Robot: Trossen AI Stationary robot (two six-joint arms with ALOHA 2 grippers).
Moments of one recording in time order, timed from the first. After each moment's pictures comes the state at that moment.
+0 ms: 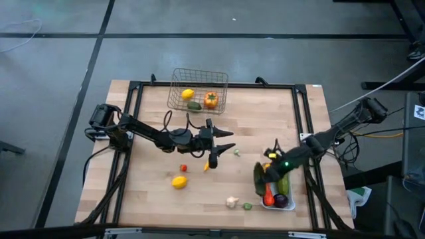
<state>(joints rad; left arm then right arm) -0.16 1.74 0.93 0.92 -0.34 -0.08 0.55 1.02 0.62 -0.06 -0.05 1.54</state>
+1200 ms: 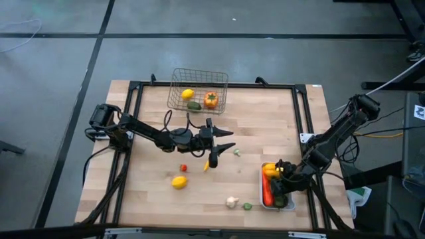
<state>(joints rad) -0.15 1.74 0.93 0.92 -0.34 -0.08 0.82 1.10 0.62 -0.36 -0.02 2.01</state>
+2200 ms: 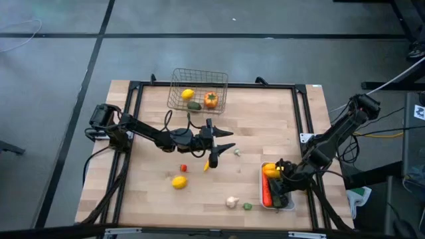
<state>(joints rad) -0.15 1.74 0.93 0.90 -0.34 -0.08 0.82 1.09 0.62 -0.36 0.00 2.01</state>
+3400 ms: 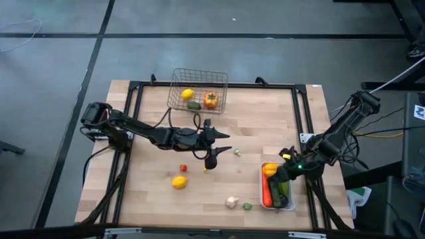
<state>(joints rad) -0.16 1.63 1.01 0.42 -0.34 -0.08 0.82 0.89 0.62 -0.38 0.32 1.80</state>
